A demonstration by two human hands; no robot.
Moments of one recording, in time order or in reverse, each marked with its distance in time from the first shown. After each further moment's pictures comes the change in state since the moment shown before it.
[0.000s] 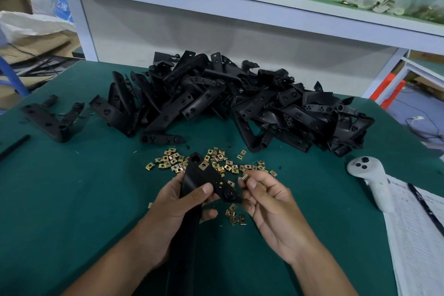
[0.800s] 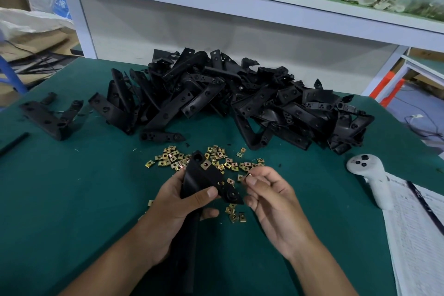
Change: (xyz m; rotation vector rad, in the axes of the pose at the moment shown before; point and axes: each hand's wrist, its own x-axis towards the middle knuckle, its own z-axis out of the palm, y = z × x) left_hand -0.001 0.000 -0.005 0.126 -0.049 0.035; right_hand -0.001 -0.003 0.000 -0.030 -0.016 -0.095
